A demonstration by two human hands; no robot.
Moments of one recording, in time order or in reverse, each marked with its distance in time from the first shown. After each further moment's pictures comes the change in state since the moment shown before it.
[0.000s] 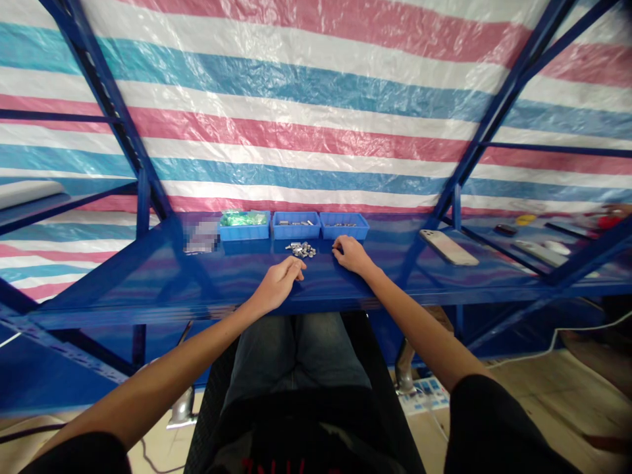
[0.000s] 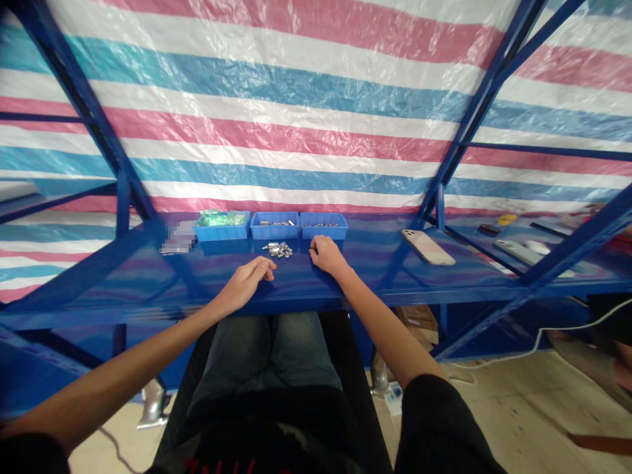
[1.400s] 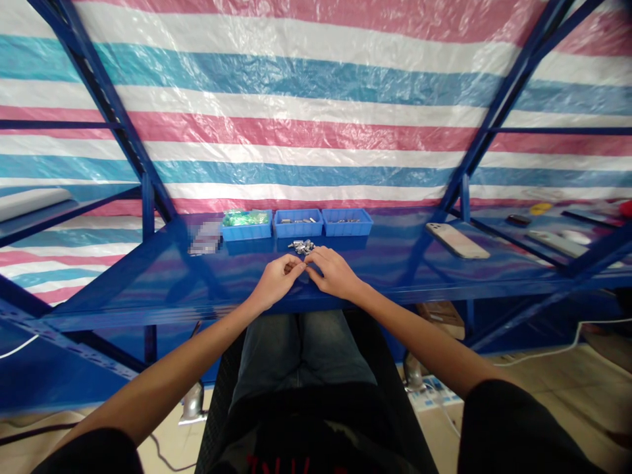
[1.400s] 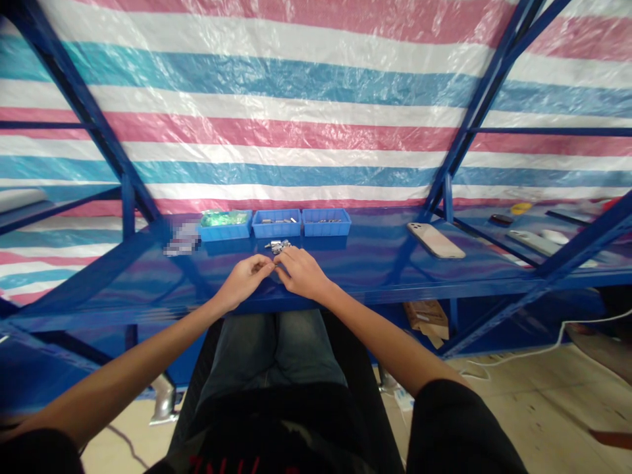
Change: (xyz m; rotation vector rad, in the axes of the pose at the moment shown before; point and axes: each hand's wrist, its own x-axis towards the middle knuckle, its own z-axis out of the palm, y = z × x) left_hand 0.006 -0.007 -0.001 -0.034 0.058 -0.110; right_hand -0.036 -0.087 -0.009 0.184 0.123 -0.436
